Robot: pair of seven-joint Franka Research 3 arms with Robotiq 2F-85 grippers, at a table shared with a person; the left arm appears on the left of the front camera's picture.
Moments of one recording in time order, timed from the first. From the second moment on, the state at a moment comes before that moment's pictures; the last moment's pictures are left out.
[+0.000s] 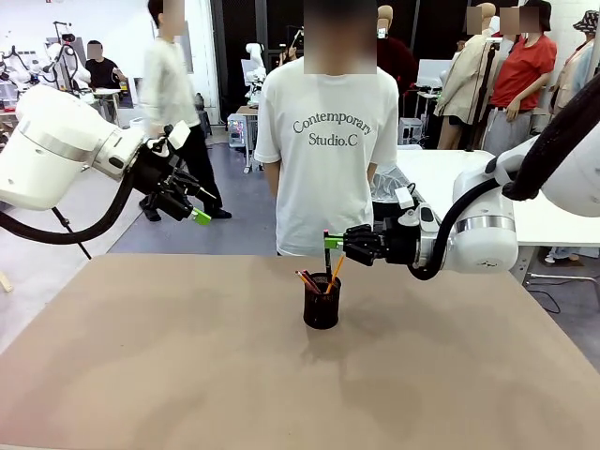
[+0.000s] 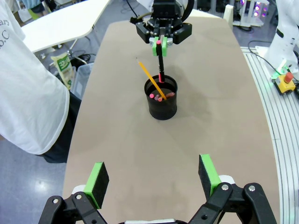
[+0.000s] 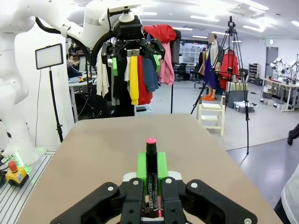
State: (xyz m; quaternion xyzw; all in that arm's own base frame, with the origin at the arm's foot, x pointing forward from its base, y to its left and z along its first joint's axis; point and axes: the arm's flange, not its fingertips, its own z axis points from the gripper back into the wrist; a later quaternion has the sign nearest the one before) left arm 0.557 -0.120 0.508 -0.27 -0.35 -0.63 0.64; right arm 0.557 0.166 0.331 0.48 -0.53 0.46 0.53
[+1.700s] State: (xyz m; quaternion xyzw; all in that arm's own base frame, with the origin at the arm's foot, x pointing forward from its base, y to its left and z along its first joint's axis) left arm 0.557 -0.120 0.508 -0.27 -0.35 -0.63 0.64; right arm 0.553 0.164 0.327 0.48 -0.51 0.49 0.52
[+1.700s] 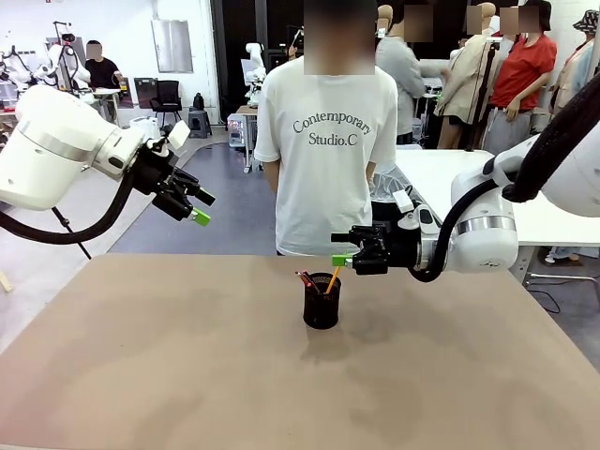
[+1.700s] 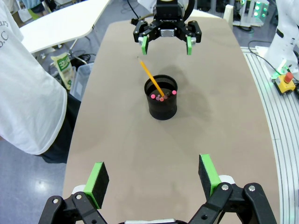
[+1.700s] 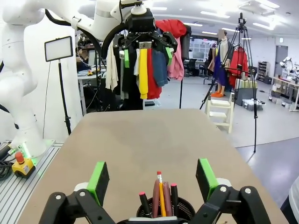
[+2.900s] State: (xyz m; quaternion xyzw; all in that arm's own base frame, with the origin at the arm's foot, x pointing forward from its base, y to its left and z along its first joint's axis) left arm 0.557 -0.120 0.508 -0.27 -0.35 -0.63 0.64; right arm 0.579 0.122 0.425 0.37 -0.33 0.61 0.61
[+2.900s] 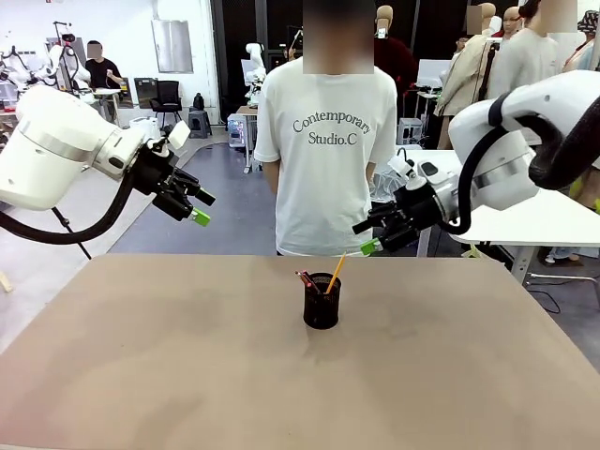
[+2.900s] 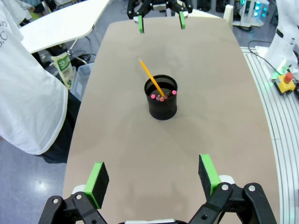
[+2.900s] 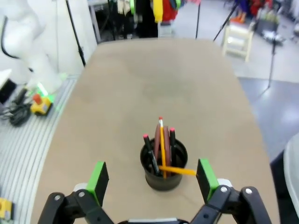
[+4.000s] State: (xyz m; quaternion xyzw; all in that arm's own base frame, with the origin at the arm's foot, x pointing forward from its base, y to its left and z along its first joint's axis) left arm 0.557 -0.120 0.508 -0.27 -0.35 -0.63 0.64; right arm 0.630 0.017 0.499 0.28 -0.29 0.62 0.67
